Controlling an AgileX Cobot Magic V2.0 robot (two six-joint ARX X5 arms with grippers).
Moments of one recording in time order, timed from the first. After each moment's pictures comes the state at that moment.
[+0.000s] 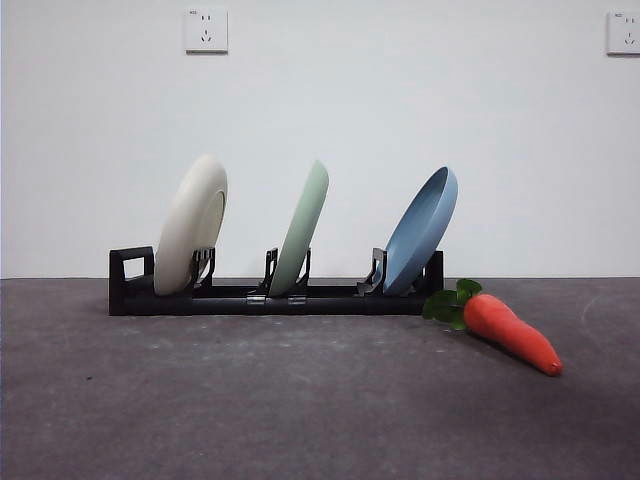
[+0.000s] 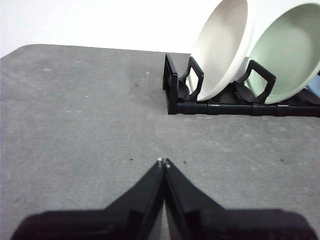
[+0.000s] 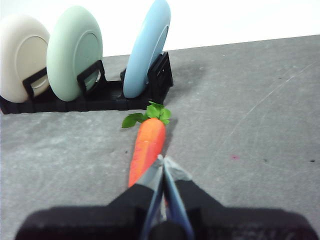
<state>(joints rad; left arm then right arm) 0.07 0.01 0.02 -0.18 0.12 -0.08 0.08 0.00 0.02 -0.16 -0.18 0.10</state>
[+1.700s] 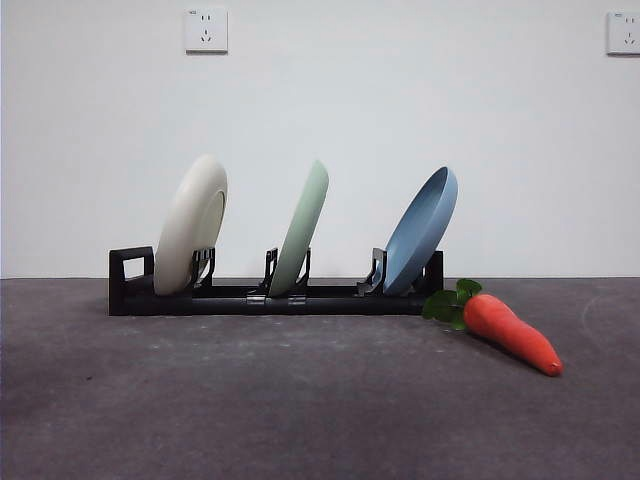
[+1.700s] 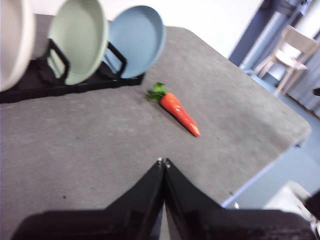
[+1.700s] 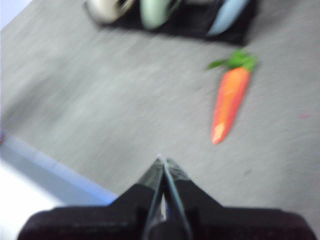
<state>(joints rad) 0.06 0.34 0.72 -0.83 0.79 -0.03 0.09 0.58 0.93 -1.07 -0.50 -0.14</state>
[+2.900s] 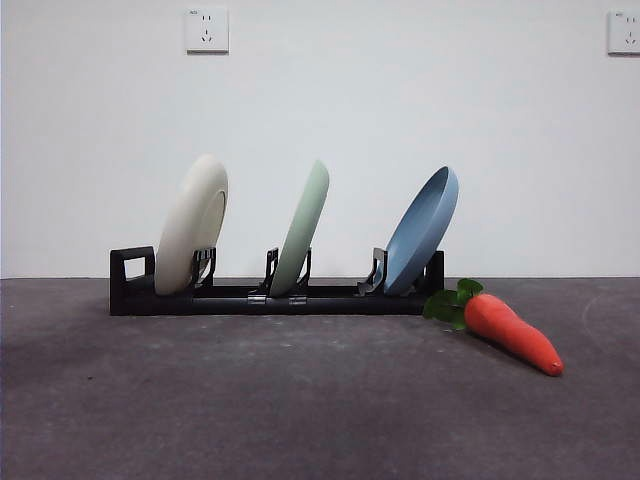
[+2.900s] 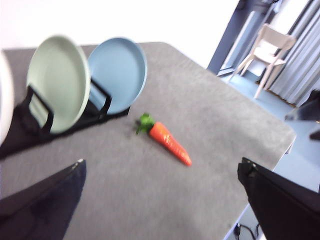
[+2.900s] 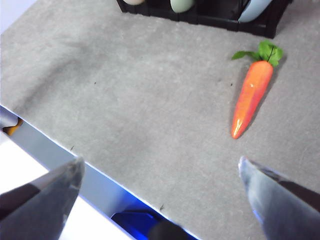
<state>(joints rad) -0.05 0.68 0.92 -0.61 0.78 -0.05 0.09 0.62 0.94 -1.08 -0.54 -0.18</state>
